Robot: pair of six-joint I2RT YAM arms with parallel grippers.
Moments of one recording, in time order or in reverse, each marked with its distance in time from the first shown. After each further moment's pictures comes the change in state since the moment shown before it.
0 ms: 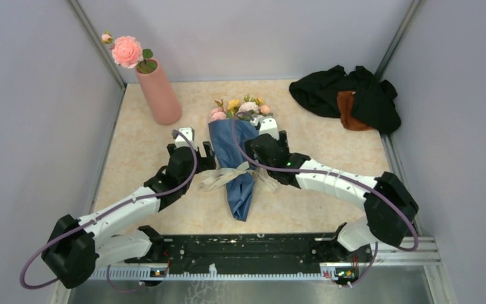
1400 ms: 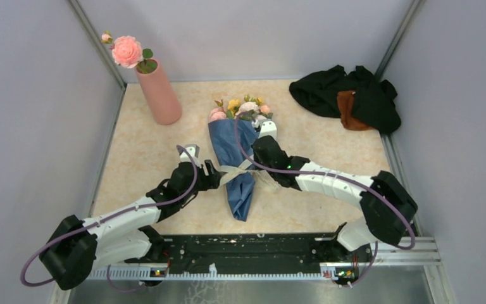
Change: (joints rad) left arm -0.047 -0.020 -0.180 0.027 0.225 -0.220; right arm -0.005 0.075 -0.053 0.160 -0.170 0.079
